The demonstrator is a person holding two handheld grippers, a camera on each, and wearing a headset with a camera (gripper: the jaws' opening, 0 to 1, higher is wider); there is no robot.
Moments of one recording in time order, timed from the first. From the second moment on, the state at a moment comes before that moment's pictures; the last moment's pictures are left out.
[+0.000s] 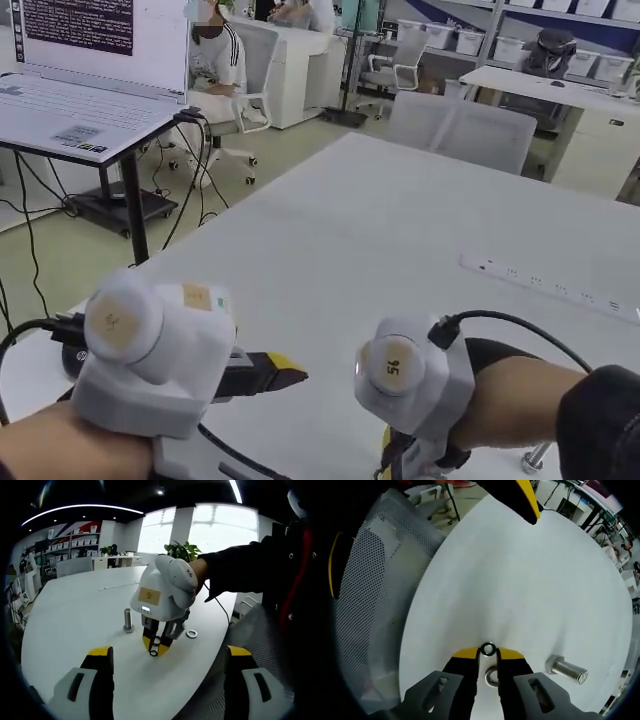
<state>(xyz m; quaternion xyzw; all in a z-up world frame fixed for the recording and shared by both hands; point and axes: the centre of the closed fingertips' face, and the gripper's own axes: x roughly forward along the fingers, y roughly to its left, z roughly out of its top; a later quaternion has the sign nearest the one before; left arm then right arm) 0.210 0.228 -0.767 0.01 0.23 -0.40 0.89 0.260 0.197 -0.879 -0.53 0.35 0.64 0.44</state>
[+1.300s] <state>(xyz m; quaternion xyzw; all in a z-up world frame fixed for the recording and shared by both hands) 0.218 0.217 -0.768 0.02 0.24 -0.42 0.87 0.261 0.155 -0.858 -0.49 0.37 0.63 0.48</state>
